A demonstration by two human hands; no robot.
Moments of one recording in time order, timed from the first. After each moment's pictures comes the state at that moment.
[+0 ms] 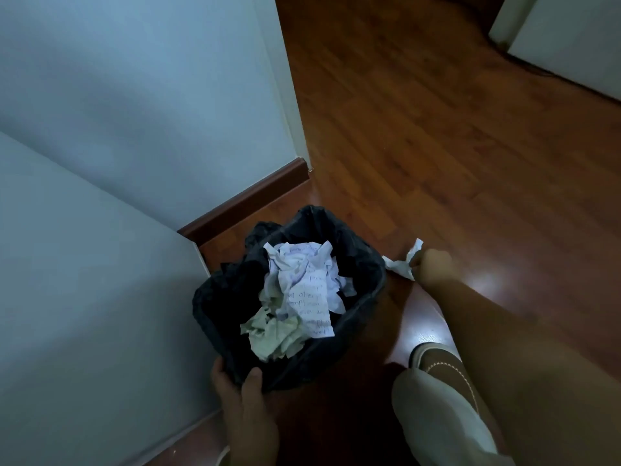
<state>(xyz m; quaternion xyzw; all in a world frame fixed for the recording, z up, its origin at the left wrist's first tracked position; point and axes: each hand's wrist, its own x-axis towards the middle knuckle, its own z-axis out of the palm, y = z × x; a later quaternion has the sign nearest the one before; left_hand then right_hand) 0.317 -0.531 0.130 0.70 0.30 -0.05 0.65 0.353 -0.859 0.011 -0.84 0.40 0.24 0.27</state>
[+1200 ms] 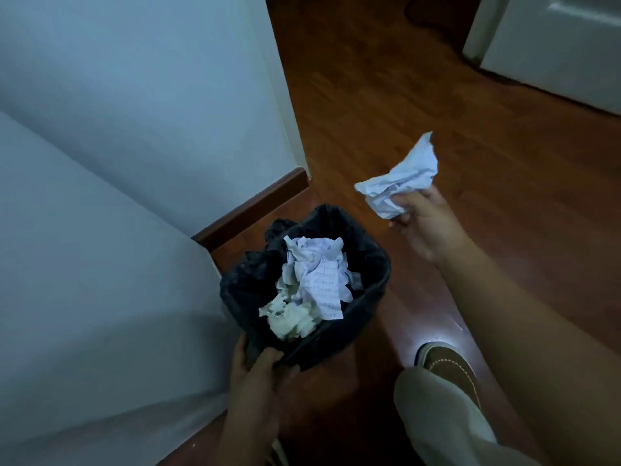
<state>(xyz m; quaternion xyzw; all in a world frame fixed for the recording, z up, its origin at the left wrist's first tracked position) 0.315 -0.519 0.148 0.58 0.36 -0.23 0.70 0.348 -0.819 0.159 -0.47 0.30 -0.14 0.82</state>
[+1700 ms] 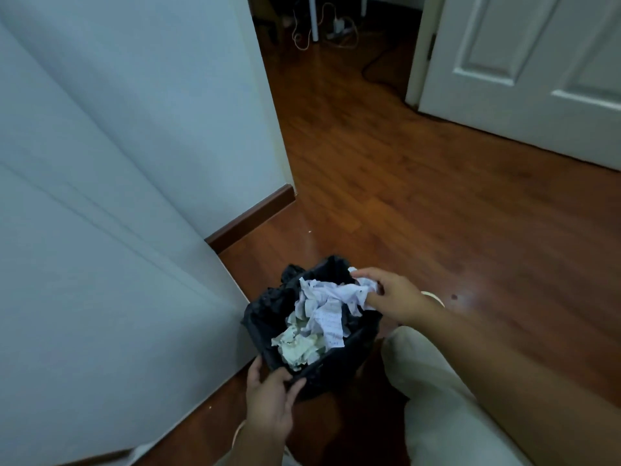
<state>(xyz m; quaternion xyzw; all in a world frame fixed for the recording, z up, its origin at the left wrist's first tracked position) 0.181 -0.431 0.200 0.56 0.39 -0.27 0.68 0.146 -0.686 0.222 -0.84 0.23 0.08 0.49</state>
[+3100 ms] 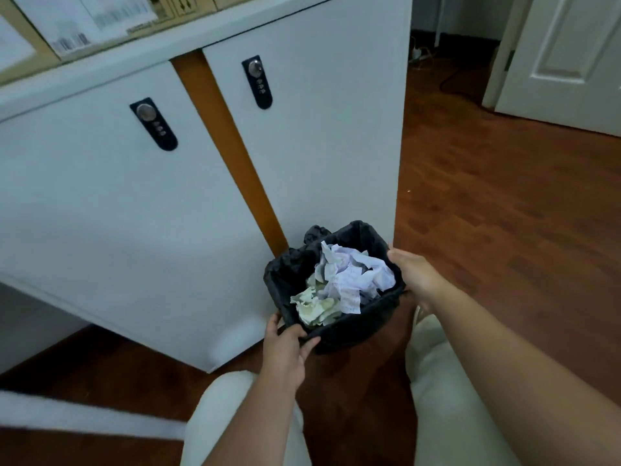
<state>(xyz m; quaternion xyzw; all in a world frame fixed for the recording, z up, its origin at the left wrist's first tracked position) 0.057 0.032 0.328 0.54 0.29 -0.22 0.76 0.024 -0.214 0.331 -0.62 0.33 0.01 0.71</state>
